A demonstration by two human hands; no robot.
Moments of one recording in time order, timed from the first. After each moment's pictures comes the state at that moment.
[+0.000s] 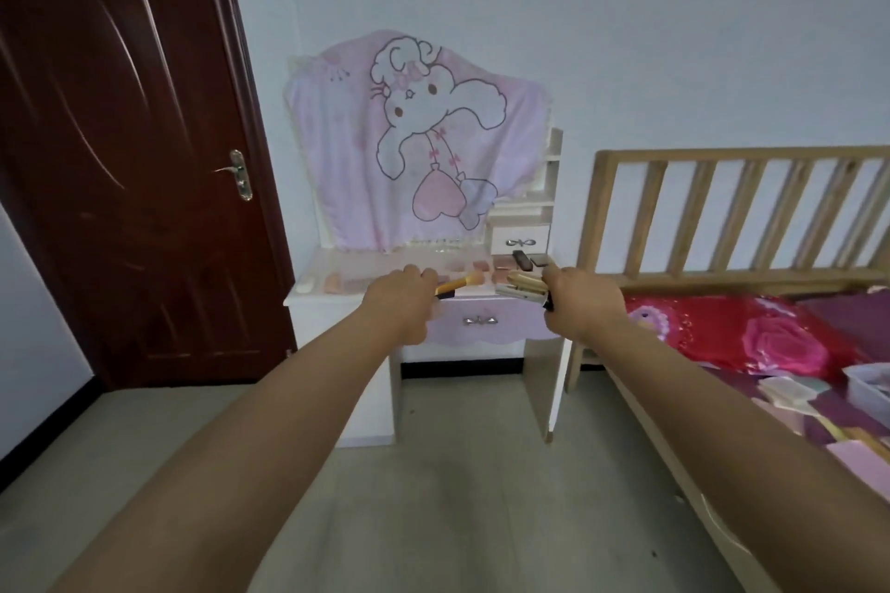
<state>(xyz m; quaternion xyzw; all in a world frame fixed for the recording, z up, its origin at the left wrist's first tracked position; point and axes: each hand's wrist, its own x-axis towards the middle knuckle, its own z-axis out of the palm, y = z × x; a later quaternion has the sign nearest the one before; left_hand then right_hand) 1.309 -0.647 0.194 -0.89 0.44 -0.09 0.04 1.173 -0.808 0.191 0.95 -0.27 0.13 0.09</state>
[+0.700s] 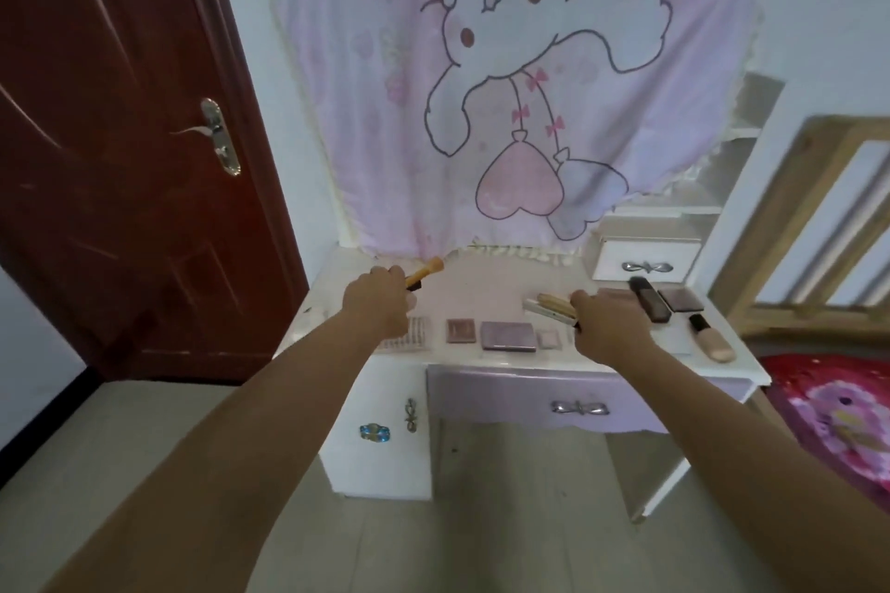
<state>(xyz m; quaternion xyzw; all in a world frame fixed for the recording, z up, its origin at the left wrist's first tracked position) 1.786 -0.831 0.104 -0.96 0.28 0.00 -0.02 1.628 -1.040 0.090 0.97 -0.26 0.01 0.01</state>
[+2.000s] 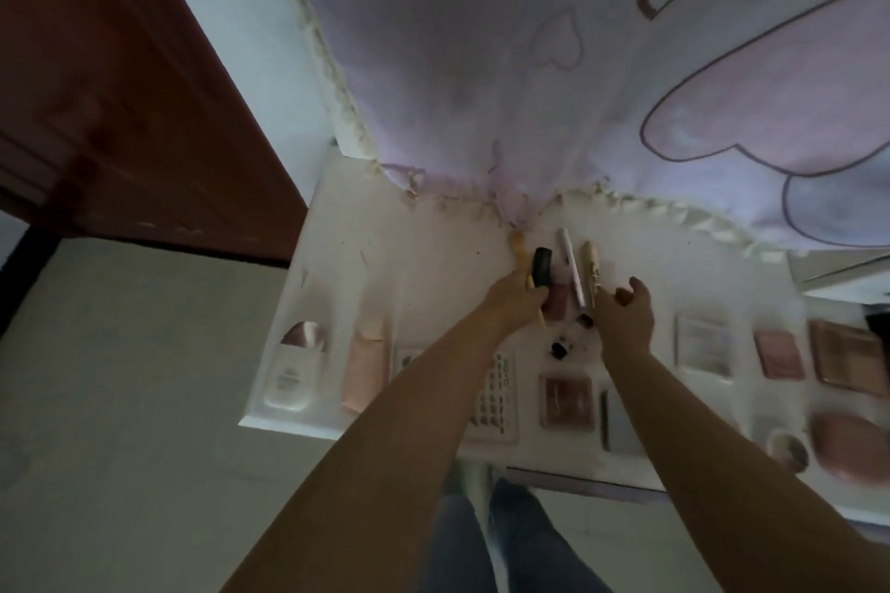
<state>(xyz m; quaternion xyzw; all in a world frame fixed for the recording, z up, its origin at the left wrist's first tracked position) 2.076 -1.023 -0.103 -0.79 0.13 0.46 -0.38 1.991 -1.128 -0.123 0.64 -0.57 0.13 -0.49</state>
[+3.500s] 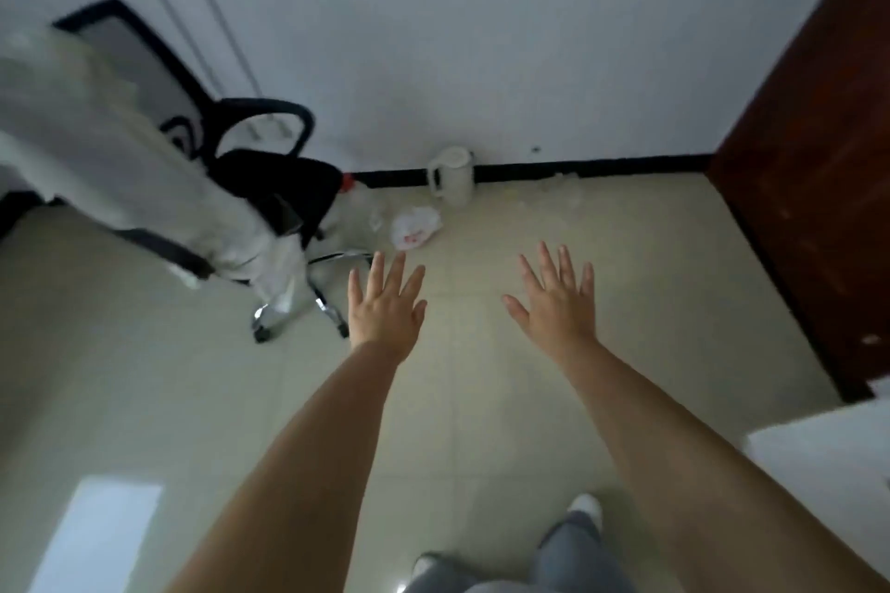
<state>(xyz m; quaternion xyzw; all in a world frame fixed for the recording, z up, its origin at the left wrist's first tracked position) 1.429 -0.284 -0.043 -0.91 -0.41 0.09 0.02 1.596 -0.405 -0.060 0.88 0.47 -0.07 -0.03</state>
